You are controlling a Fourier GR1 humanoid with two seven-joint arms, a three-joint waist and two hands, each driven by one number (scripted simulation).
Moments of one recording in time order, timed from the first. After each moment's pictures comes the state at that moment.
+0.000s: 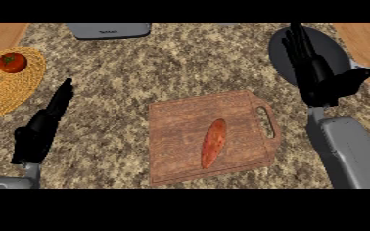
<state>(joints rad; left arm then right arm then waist) -0.04 0.45 -0.11 -1.49 0.07 0.11 -0.01 -0.43 -0.32 0.09 -1.35 -0.25 -0.14 -0.06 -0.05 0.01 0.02</state>
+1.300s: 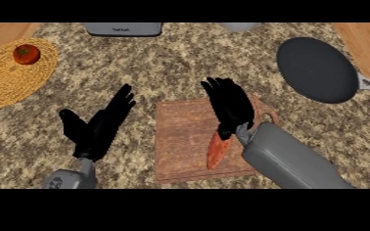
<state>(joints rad) -0.09 0.18 -0.21 -1.49 0.30 0.02 0.17 -0.65 -0.32 0.80 -1.32 0.67 0.12 0.64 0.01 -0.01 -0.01</state>
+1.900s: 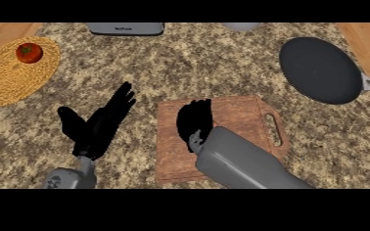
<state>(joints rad) -0.10 0.18 -0.20 -1.51 0.30 0.02 0.19 -0.77 -0.06 0.87 -1.15 0.54 0.58 1.01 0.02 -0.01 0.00</state>
